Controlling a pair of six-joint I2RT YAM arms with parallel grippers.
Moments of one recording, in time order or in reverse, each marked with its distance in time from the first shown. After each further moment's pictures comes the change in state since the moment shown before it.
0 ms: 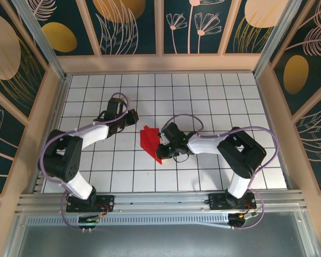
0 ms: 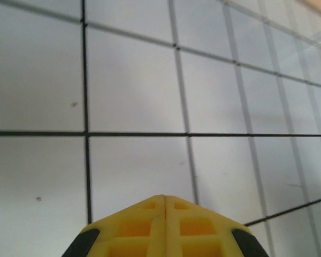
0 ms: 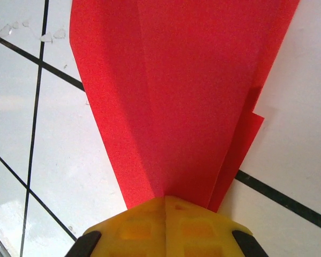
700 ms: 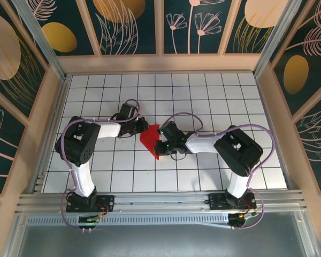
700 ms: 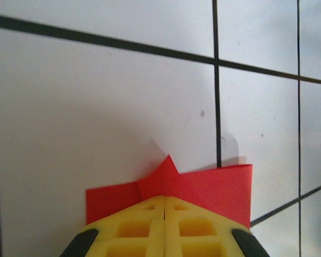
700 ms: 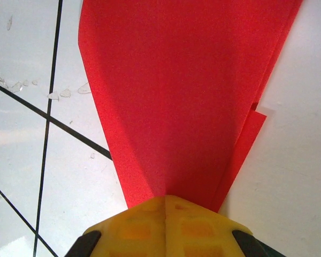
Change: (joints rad) left arm -0.059 0.288 0.084 0.003 0.094 -0.090; right arm -0.002 0.040 0.014 0.098 0.057 0.083
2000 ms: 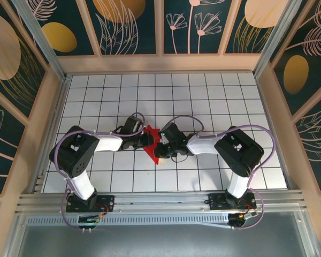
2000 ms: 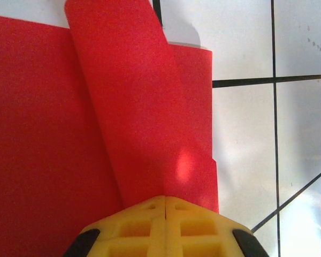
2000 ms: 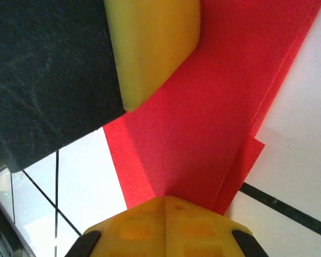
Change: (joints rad) left arm -0.157 -0.140 -0.201 0.051 0.016 -0.060; right arm 0.000 -0.011 -0.035 0.022 -0.086 0.059
